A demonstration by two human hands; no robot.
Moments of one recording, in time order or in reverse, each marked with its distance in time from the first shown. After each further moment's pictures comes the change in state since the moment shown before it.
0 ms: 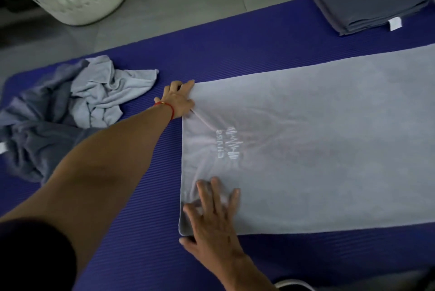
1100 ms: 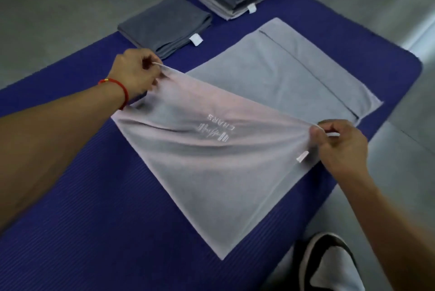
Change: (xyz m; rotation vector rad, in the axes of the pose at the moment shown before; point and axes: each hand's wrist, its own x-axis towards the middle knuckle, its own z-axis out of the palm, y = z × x) left_hand 0.027 0.401 0.010 -0.304 0.150 0.679; right_hand -0.223 0.439 -0.145 0.496 1.140 1.117
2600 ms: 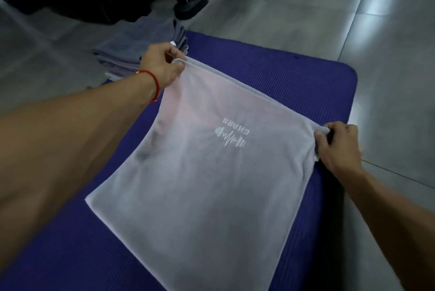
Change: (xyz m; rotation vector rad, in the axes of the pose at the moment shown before) left_hand 0.218 0.236 0.148 -0.119 -0.041 0.339; right_hand 0.168 0.081 -0.040 -0.085 0.144 0.265
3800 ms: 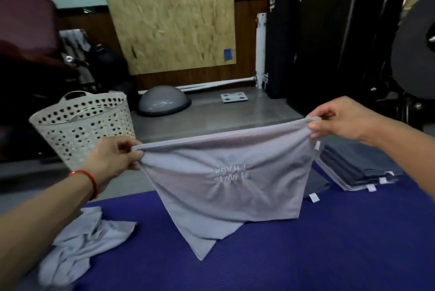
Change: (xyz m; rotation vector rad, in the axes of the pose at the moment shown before) left_hand -0.534 -0.038 -0.514 -0.022 0.810 -0.556; right_hand -0.242 -0.524 -0.078 0.306 -0.932 -1.049
